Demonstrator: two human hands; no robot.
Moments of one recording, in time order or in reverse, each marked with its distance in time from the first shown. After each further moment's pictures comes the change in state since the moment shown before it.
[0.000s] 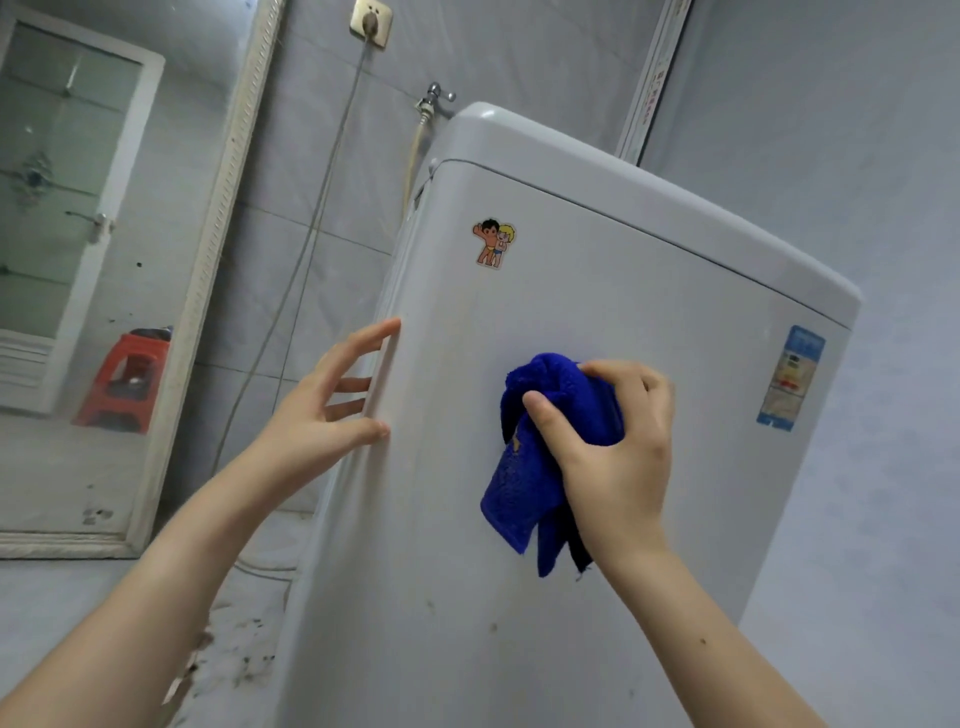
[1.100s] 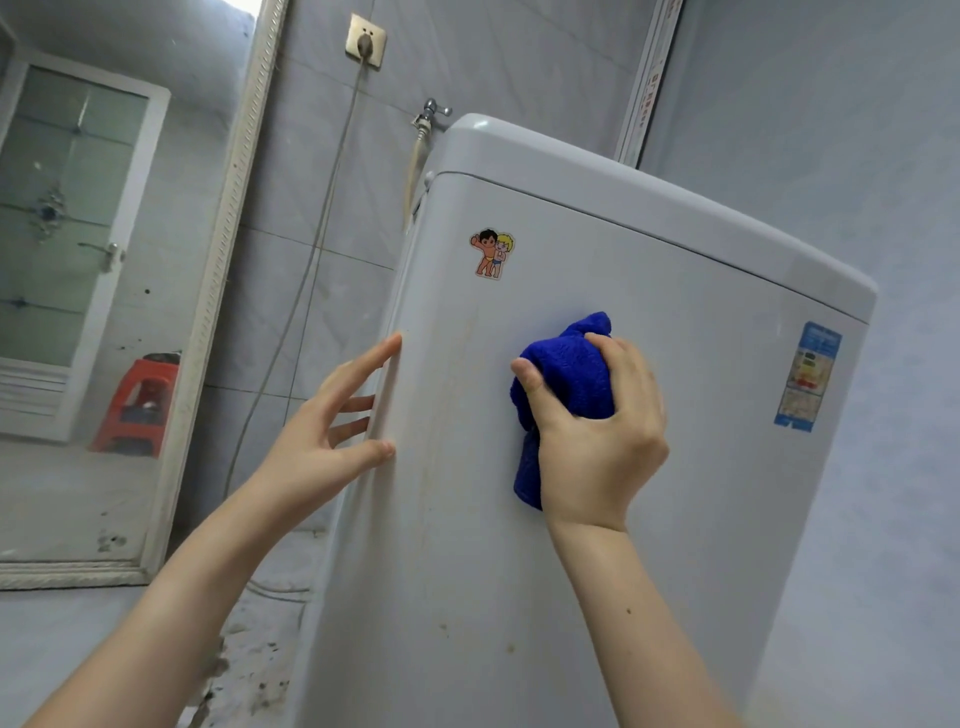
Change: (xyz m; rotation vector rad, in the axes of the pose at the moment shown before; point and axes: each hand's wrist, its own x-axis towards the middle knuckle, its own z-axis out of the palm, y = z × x) left_hand -0.004 0.001 0.002 0.009 -0.007 0.004; right_hand 0.015 0.003 0.045 -0.085 0.400 -0.138
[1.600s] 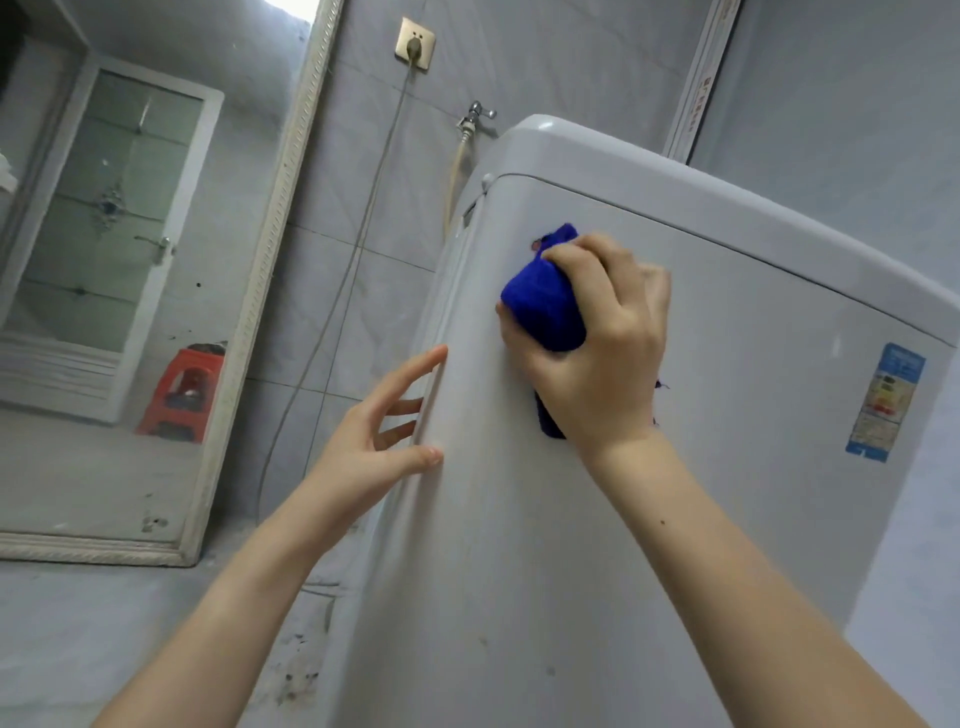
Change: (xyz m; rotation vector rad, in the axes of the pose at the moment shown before) left_hand -0.001 -0.009 0.001 -0.112 0.020 0.004; right_hand 0.045 -0.030 0.049 -0.032 -0.192 -0.531
